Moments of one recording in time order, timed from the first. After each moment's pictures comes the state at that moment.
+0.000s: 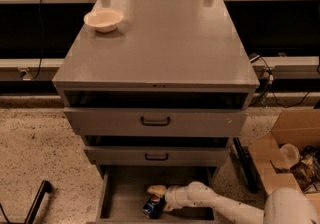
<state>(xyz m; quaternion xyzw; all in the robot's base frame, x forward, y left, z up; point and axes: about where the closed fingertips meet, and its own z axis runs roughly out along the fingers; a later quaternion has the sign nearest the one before) 0.502 0.005 0.144 -0.88 0.26 0.01 0.41</state>
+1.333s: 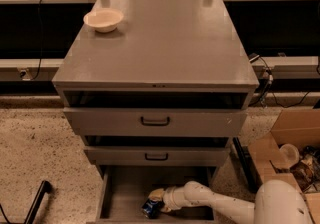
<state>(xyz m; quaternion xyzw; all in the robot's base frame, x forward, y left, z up) 0.496 0.011 0.126 -0.89 0.26 0.03 0.38</state>
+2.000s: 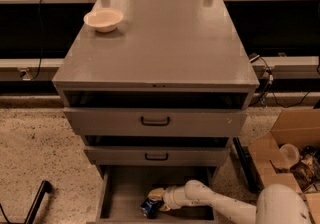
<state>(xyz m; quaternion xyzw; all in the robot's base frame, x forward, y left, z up) 0.494 0.015 0.129 -0.88 0.26 0.04 0.39</state>
